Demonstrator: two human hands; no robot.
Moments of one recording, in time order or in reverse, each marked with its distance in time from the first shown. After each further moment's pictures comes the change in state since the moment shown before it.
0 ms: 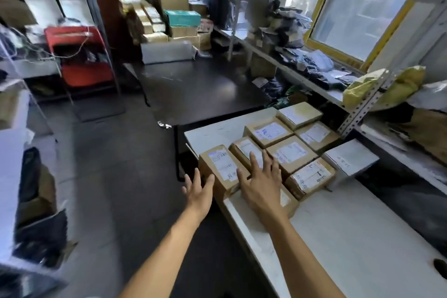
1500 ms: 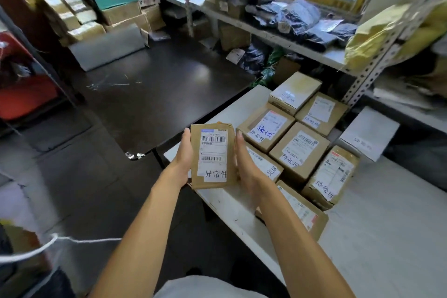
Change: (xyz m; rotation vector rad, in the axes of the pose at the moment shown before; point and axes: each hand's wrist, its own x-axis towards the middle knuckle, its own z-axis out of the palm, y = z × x) left_hand 0.199 0.153 -0.023 -0.185 -0.317 -0.126; right_hand 0.182 -0.046 0.024 1.268 -0.438 0.485
